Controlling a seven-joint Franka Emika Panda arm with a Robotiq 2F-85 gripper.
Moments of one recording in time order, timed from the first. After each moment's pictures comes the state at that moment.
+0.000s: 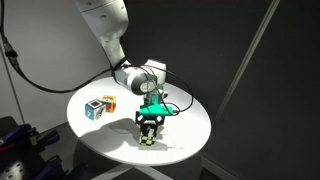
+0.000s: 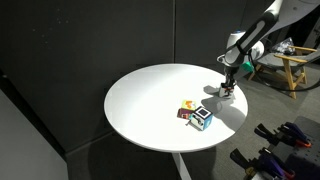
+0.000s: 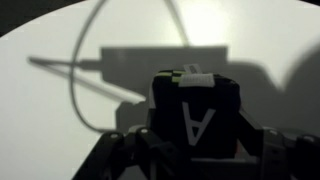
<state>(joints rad) -0.29 0.61 -0.09 -2.00 -0.13 2.61 -0.94</state>
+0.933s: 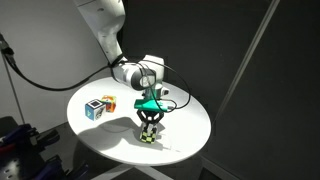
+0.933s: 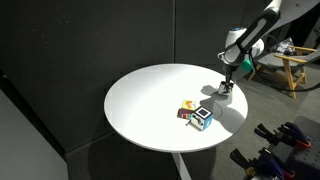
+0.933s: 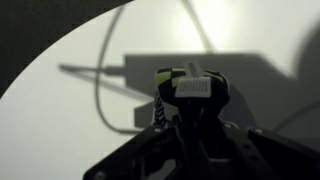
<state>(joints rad) -0.24 0.57 -0.13 -2.02 -0.17 2.61 -0.67</state>
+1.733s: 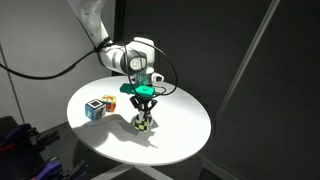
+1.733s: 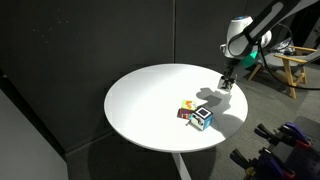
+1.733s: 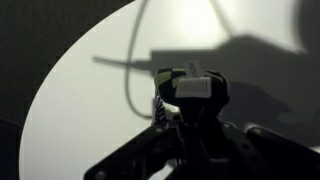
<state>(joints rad) -0.16 0.38 -0.14 -2.17 -0.21 2.59 -0.37</state>
